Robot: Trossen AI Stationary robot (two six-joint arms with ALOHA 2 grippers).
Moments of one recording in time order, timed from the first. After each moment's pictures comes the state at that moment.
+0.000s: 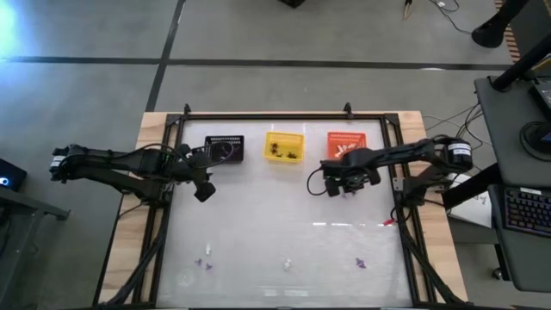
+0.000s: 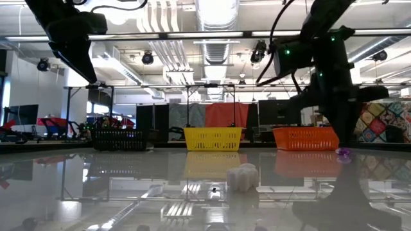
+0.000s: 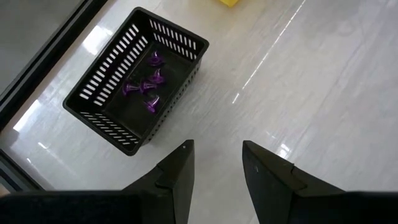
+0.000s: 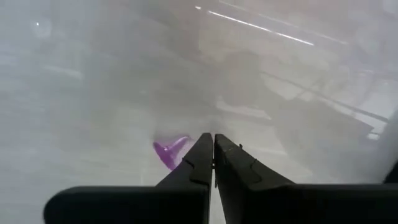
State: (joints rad) left arm -0.06 0.92 0.82 -1.01 -0.43 -0.53; right arm -0.16 1.55 0.87 -0.98 -0.01 1.17
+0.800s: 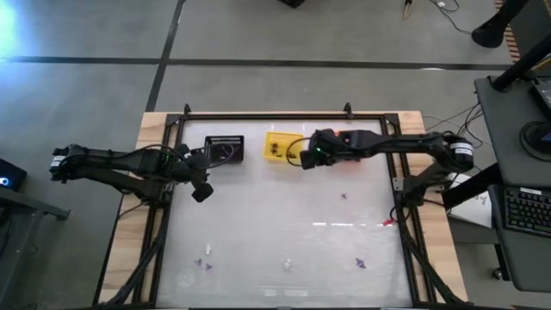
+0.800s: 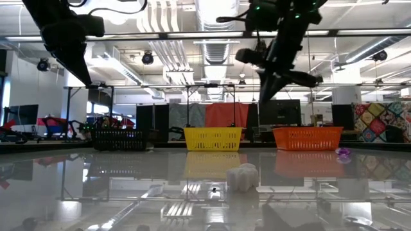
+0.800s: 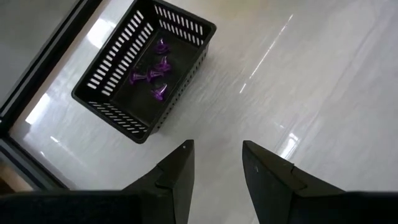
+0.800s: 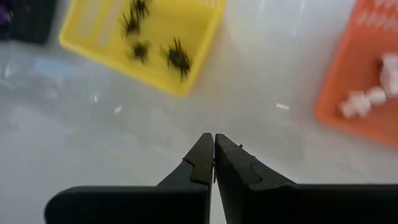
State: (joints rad) left arm -0.06 0.92 0.82 -1.07 -0.43 -0.52; right arm -0.25 1.53 1.12 -0.70 0.17 1.02
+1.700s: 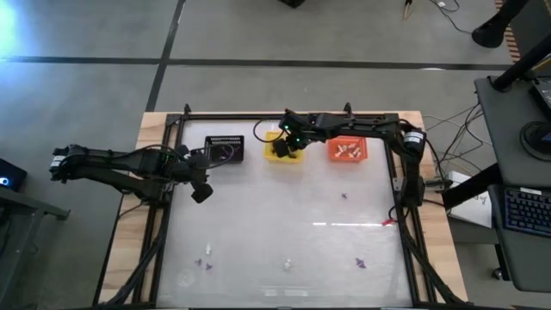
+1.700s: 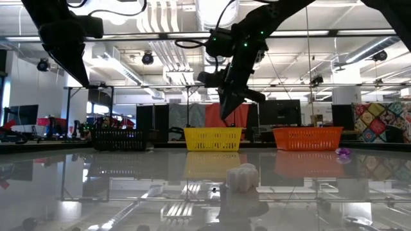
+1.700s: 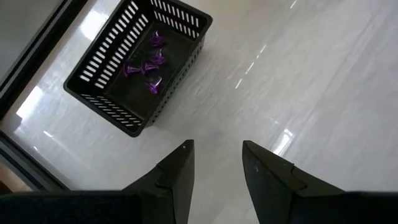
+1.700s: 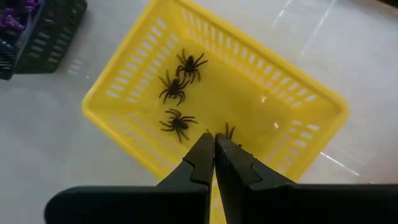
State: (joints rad) left arm -0.06 0.92 0.82 -1.08 -0.41 -0.54; right arm -0.39 1.95 1.53 -0.68 0.07 0.66
